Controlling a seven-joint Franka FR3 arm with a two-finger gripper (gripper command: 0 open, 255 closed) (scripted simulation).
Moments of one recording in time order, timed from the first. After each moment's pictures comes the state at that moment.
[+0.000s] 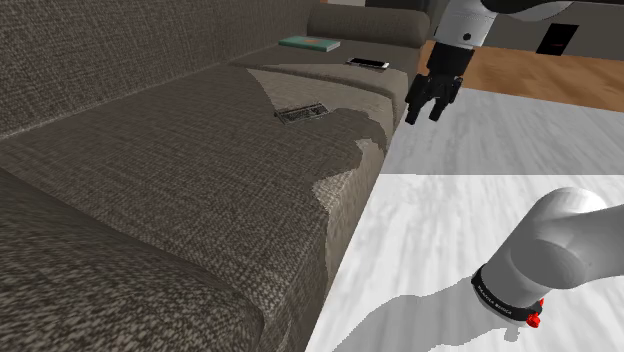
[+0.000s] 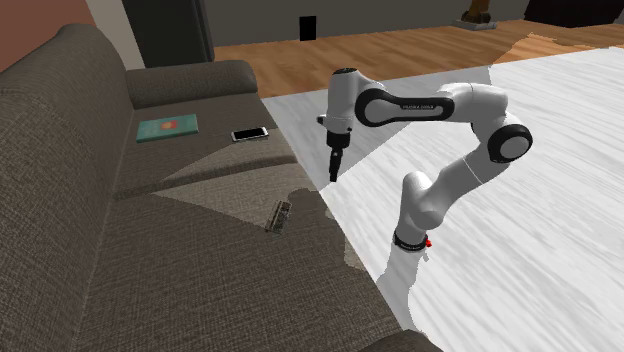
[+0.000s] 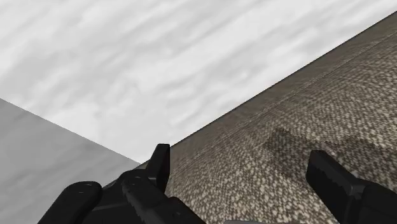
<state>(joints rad) -0.01 -0.77 -0.05 -2.34 0.12 1.60 0.08</state>
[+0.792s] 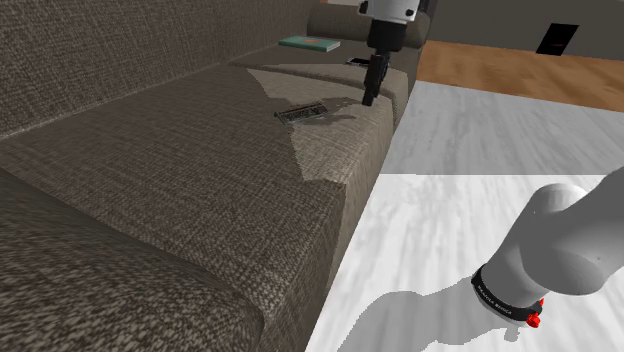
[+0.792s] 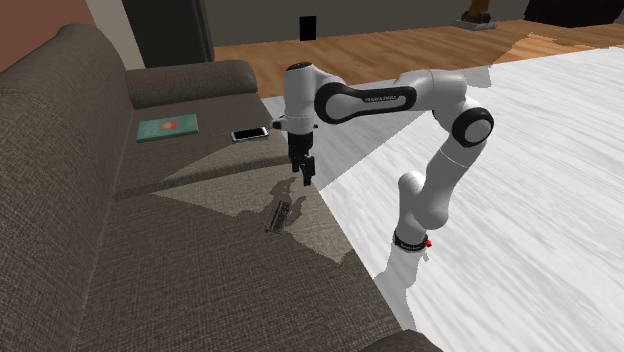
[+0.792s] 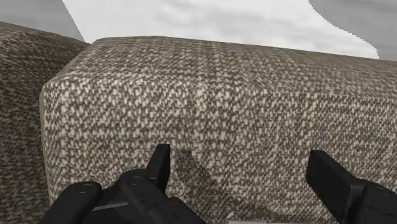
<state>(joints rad) 0.19 -0.38 -0.08 -1.97 0.11 1.60 -0.39</state>
